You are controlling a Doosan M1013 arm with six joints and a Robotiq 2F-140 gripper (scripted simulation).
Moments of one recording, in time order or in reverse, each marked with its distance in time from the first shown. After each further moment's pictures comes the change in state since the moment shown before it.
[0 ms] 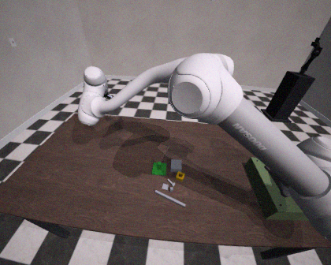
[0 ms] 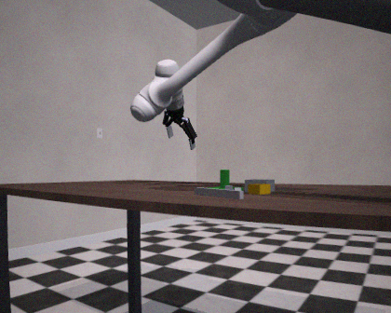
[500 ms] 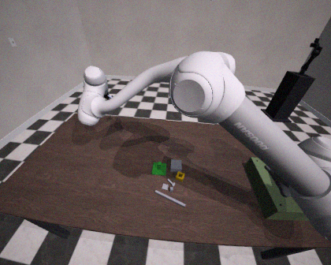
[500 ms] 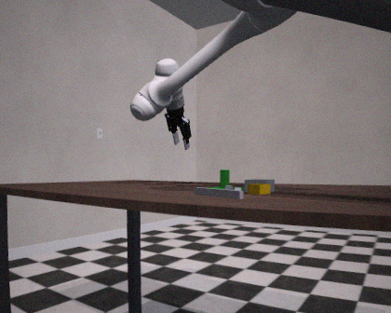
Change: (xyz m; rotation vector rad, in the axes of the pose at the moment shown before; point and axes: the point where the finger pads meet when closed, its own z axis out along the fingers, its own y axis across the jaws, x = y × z) arm -0.004 0.004 -0.004 -0.004 -0.011 -0.040
